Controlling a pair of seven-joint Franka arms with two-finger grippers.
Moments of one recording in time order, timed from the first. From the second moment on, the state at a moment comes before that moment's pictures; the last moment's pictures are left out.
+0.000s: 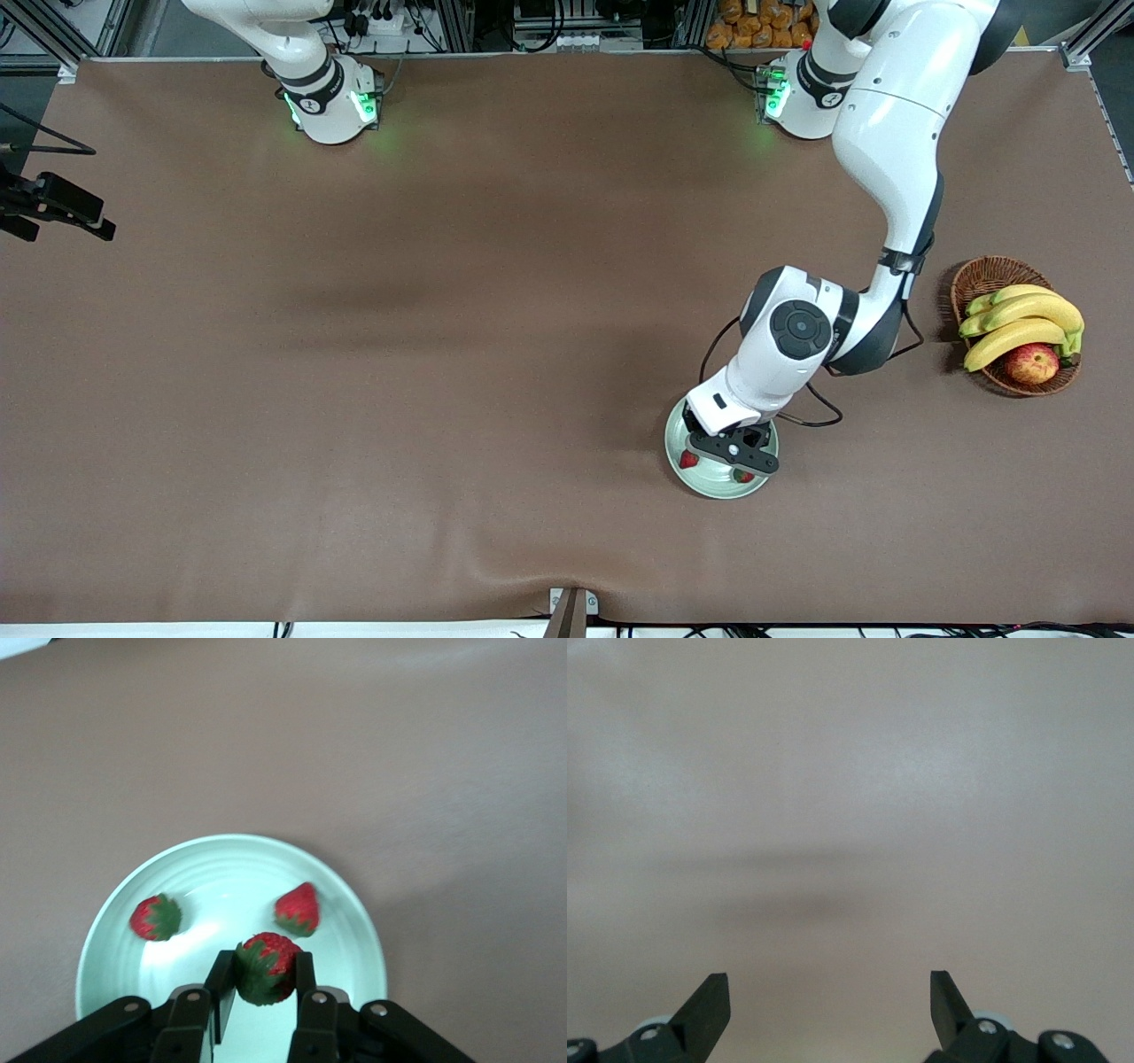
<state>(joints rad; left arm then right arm) -0.26 0.76 -0.15 -1.45 0.14 2.45 -0.12 -0.02 -0.02 -0.08 -1.57 0.04 1.54 -0.08</state>
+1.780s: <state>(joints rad) -0.13 0.75 -0.15 -1.45 0.14 2.45 -0.10 -0.02 -0.02 -0.08 -1.56 0.01 1.51 0.03</state>
